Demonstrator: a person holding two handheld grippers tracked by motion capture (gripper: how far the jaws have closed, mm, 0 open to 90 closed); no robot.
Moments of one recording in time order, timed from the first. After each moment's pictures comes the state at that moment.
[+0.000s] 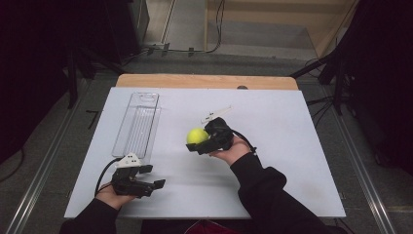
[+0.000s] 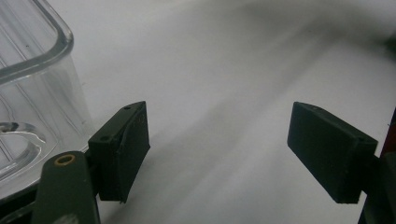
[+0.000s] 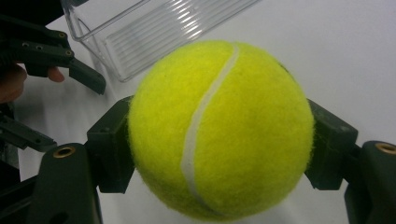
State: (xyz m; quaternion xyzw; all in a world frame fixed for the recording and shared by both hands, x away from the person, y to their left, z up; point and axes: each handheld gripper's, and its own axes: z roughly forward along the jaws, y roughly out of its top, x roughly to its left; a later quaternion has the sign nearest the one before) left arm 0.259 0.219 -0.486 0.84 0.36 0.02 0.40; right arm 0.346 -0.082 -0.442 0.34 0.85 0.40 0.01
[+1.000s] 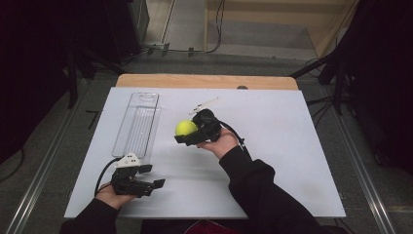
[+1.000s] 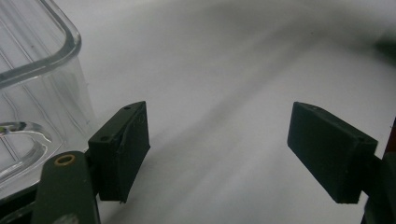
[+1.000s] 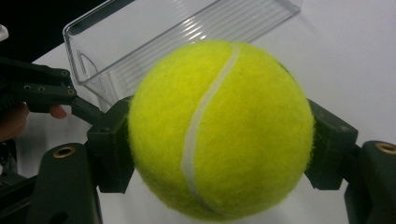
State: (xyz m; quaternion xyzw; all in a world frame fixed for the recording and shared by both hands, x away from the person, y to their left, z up) left arm 0.259 0.219 -0.486 0.84 0.36 0.03 0.40; right arm 0.368 -0.051 -0.432 0.33 0.85 0.42 0.00
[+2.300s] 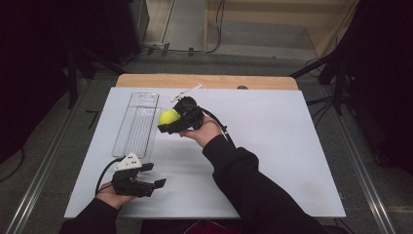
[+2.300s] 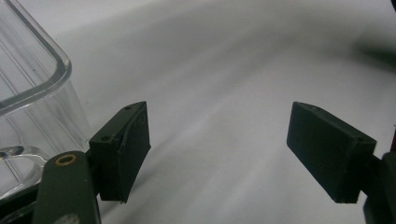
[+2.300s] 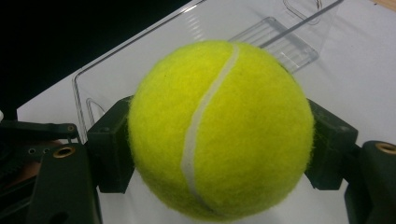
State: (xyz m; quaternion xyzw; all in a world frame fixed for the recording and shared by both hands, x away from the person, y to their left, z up) left arm 0.257 0.217 -0.486 0.85 0.33 0.05 0.42; right arm 0.397 -0.006 -0.410 0.32 0.85 0.42 -0.01
